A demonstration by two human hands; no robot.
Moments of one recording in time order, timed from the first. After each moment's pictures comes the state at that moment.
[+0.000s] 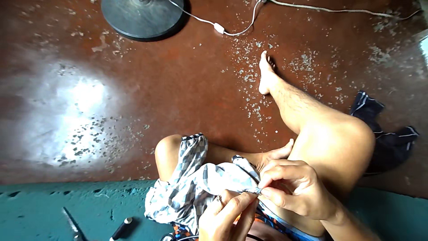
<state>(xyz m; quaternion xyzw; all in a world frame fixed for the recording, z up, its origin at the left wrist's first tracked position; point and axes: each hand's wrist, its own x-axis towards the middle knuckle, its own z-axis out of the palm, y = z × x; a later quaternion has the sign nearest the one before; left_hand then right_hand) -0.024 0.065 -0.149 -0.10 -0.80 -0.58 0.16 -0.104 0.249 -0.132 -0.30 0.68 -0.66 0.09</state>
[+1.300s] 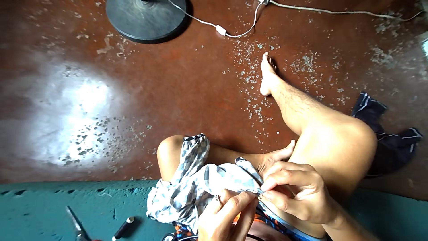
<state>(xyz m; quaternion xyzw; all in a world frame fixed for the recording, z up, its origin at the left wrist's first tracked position) -0.024 0.062 -0.147 -0.10 -0.80 -0.57 0.16 -0.102 0.248 -0.134 -0.33 0.69 -0.64 0.03</state>
